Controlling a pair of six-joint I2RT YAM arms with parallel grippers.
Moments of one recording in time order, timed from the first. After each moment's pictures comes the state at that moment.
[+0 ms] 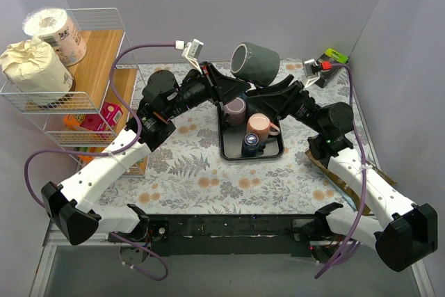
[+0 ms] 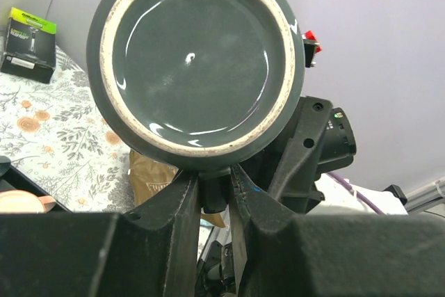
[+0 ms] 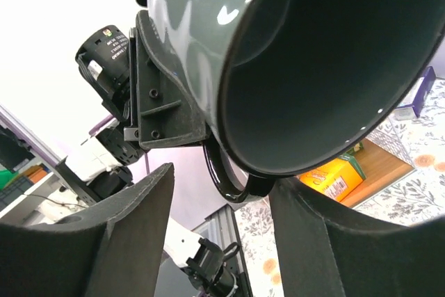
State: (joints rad) left arm -0.73 1.26 1.32 0.13 0.34 -0.75; right arm 0.48 1.06 0.83 0.74 -0.65 1.00
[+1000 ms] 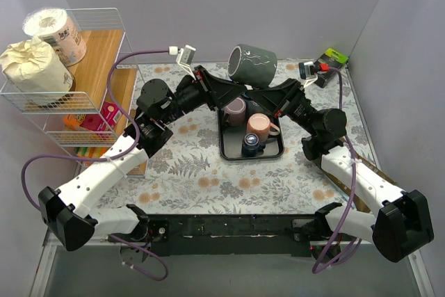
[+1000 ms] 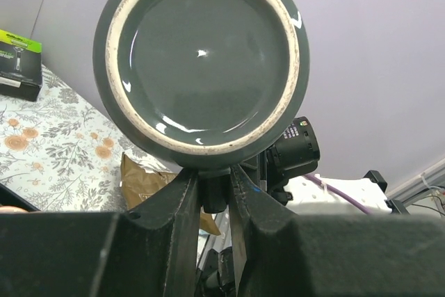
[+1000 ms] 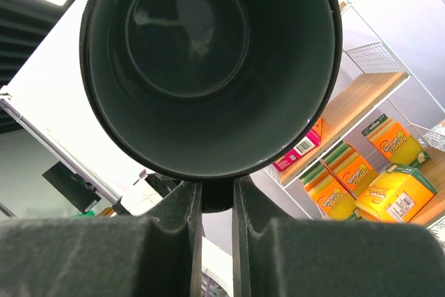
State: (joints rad) left arm -0.72 1.21 1.21 0.28 0.39 -0.78; right arm 0.49 1.13 0.76 1.00 -0.54 1.29
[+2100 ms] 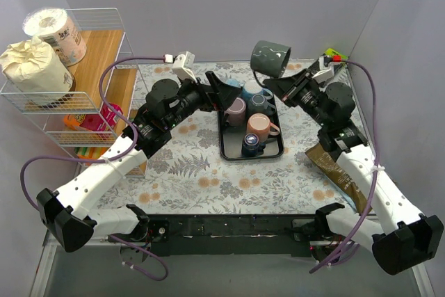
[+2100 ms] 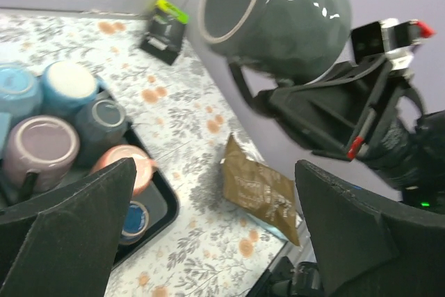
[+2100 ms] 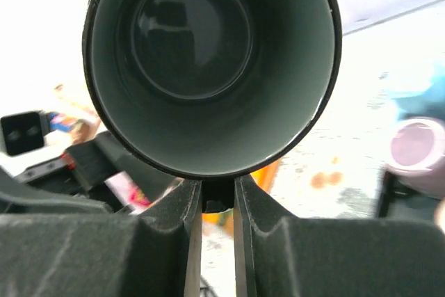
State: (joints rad) left arm -0.72 1.19 1.21 0.00 0.07 -0.66; right arm 0.43 1.04 0.94 0.21 -0.29 1.00
